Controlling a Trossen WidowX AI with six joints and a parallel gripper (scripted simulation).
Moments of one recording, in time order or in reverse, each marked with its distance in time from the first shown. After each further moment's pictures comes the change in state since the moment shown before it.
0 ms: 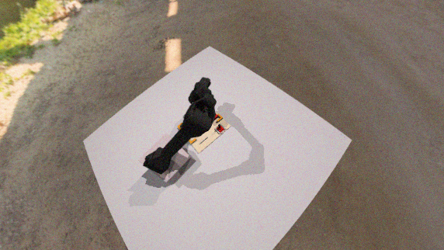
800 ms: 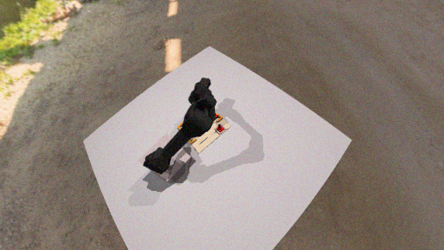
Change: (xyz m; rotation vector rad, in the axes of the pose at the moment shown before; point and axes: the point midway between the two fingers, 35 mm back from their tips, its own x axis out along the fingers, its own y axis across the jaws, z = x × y) arm 0.002 0.000 0.000 0.000 0.000 0.000
